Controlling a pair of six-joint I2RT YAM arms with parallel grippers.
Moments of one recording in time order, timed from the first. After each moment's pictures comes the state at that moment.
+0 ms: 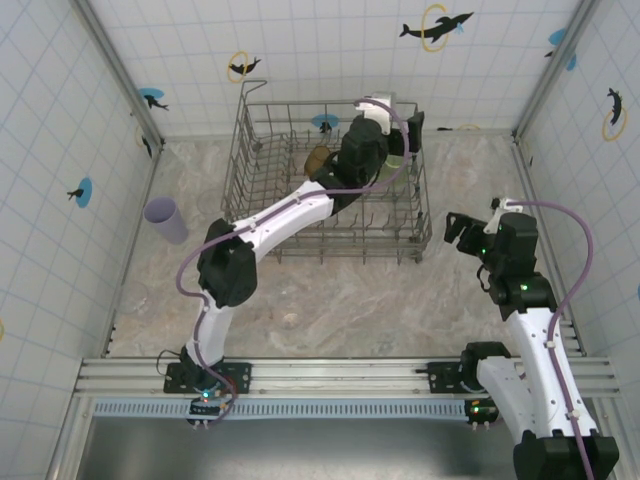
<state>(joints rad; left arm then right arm) -0.86 2.09 1.92 0.17 -0.25 -0.31 0.06 0.72 0.68 -0.45 -0.09 0.38</state>
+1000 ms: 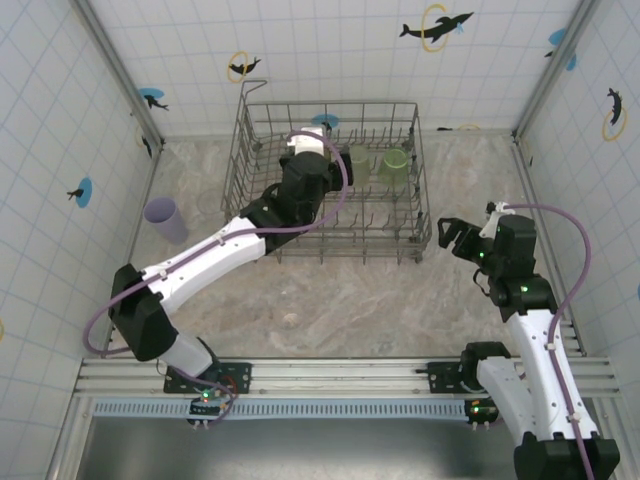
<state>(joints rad) -0.86 1.53 1.35 -0.11 -0.58 -0.34 0.07 0.71 0.68 -0.50 -0.20 0.45</state>
